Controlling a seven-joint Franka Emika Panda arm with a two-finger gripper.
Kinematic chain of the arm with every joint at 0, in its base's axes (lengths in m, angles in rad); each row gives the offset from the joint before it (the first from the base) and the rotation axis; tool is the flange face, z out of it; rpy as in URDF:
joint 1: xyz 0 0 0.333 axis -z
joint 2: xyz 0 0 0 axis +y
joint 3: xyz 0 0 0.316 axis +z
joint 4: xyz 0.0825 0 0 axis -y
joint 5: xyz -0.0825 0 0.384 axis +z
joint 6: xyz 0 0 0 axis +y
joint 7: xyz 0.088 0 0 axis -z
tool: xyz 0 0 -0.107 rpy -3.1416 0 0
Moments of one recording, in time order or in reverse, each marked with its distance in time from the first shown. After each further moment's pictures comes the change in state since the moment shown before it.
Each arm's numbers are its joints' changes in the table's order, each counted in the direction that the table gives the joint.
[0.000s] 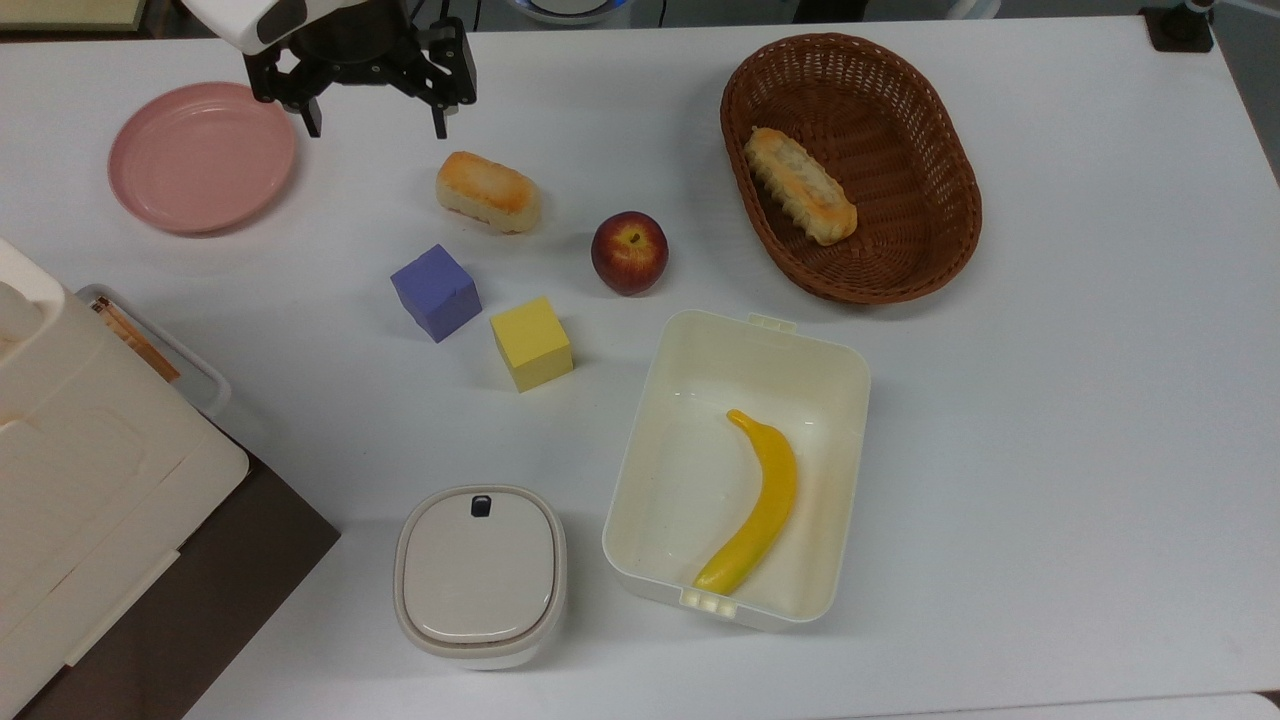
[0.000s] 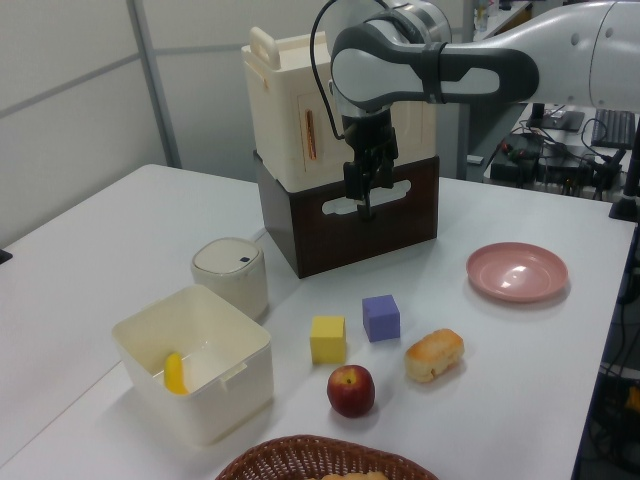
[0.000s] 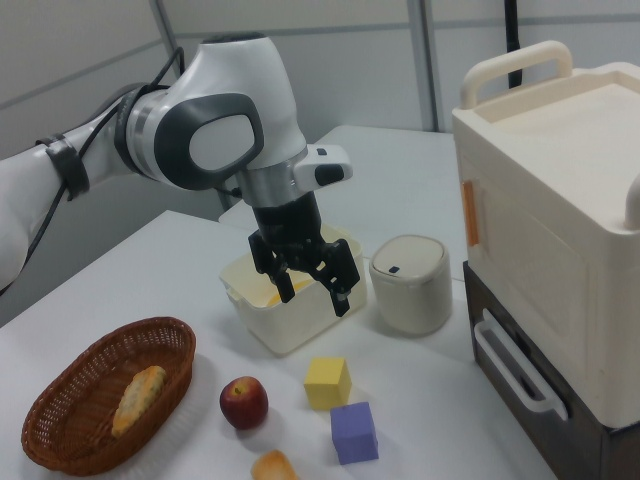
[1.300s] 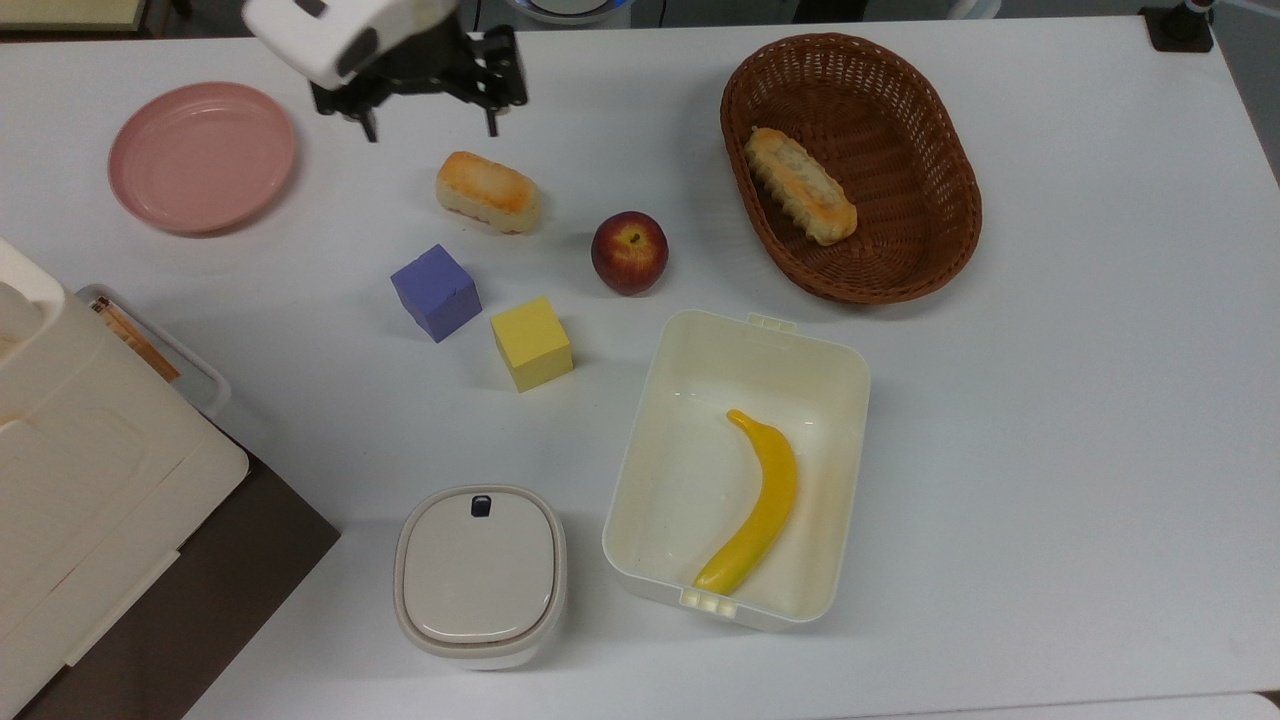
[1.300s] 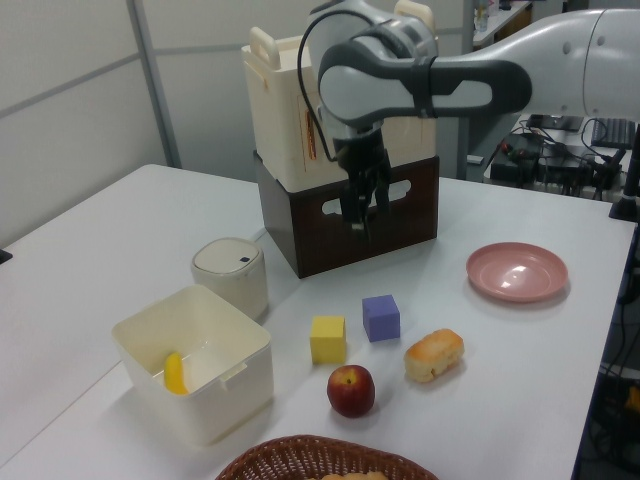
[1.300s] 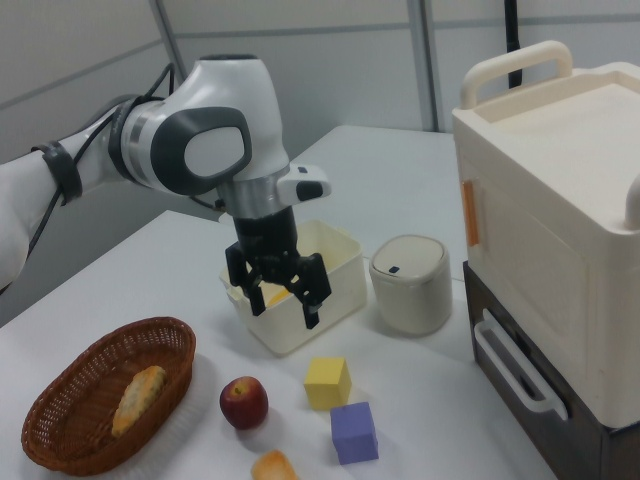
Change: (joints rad) arm -0.047 0.007 0.017 -0.033 0.010 0.060 0.000
